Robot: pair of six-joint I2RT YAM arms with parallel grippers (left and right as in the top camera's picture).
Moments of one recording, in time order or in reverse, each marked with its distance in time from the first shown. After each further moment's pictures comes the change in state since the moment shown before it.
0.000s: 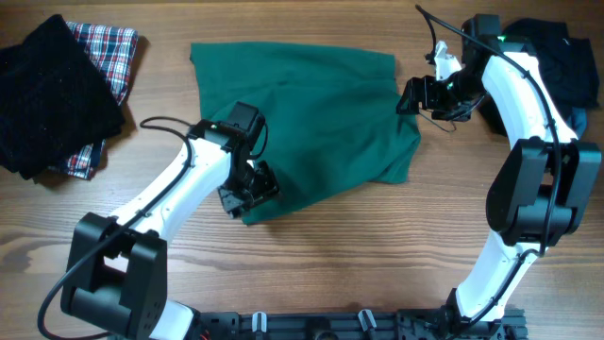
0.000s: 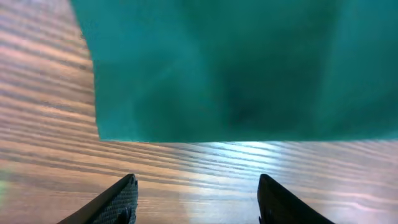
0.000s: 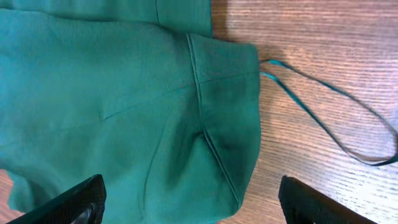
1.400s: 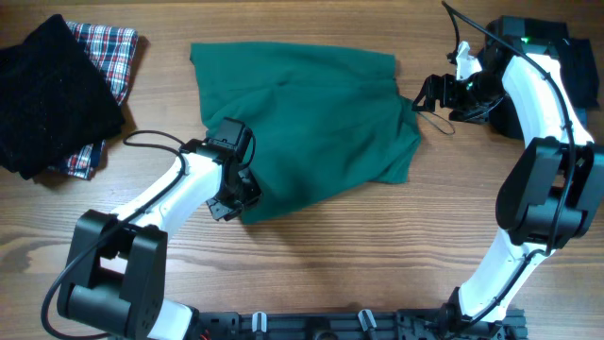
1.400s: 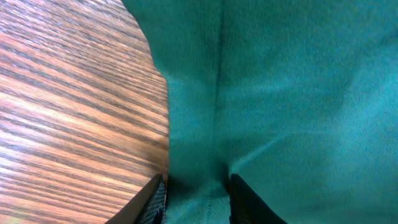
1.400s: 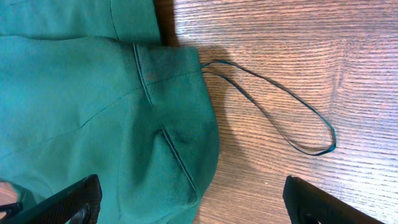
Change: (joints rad) left arm 0.057 -0.005 -0.158 0.199 -0.146 -0.019; right arm -0.082 0.000 0.000 -0.009 -0.007 0.012
